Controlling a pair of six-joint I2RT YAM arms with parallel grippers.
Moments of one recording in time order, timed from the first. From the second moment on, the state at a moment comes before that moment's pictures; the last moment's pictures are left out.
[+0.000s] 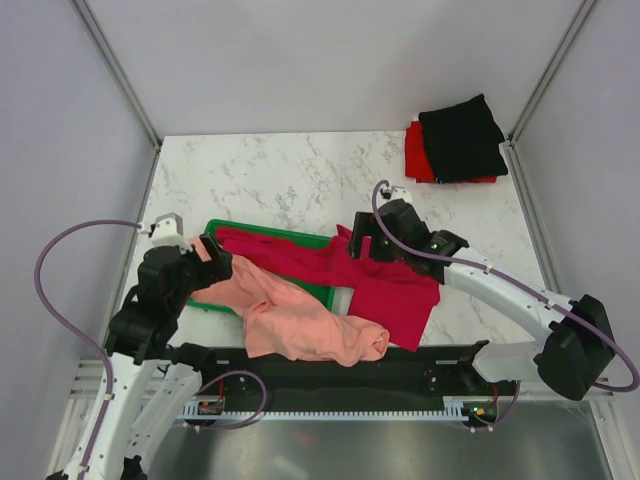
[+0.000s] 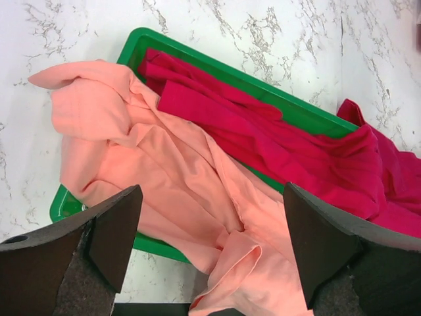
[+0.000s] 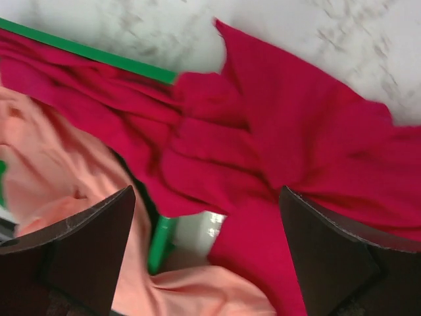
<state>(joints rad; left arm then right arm) -0.26 0.51 0.80 -0.77 -0.20 -0.44 0.73 1.30 1.04 -0.42 0.15 0.68</state>
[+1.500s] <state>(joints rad) -0.26 0.54 0.78 -0.75 -0.23 -0.44 0.68 1.59 1.73 -0.74 0.28 0.46</state>
